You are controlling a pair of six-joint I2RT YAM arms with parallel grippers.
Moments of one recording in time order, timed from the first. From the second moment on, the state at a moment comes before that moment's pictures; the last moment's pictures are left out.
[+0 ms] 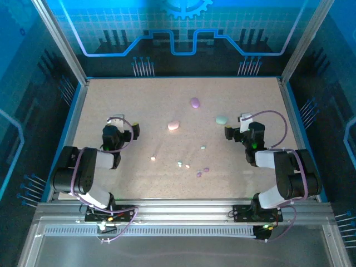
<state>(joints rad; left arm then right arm) -0.01 1.56 0.37 0.84 -0.02 -0.09 0.06 1.50 0.42 0.63 -0.03 -0.08</state>
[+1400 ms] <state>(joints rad) -0.01 1.25 0.47 0.48 -0.10 -0.22 0.09 1.45 0.76 0.15 -0.02 -0.03</state>
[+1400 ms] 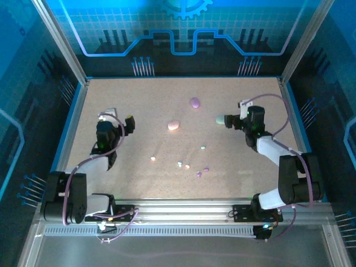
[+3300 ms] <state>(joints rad) -0.01 1.16 0.62 0.03 0.19 -0.71 0.55 2.41 2.01 -0.90 -0.59 -0.16</state>
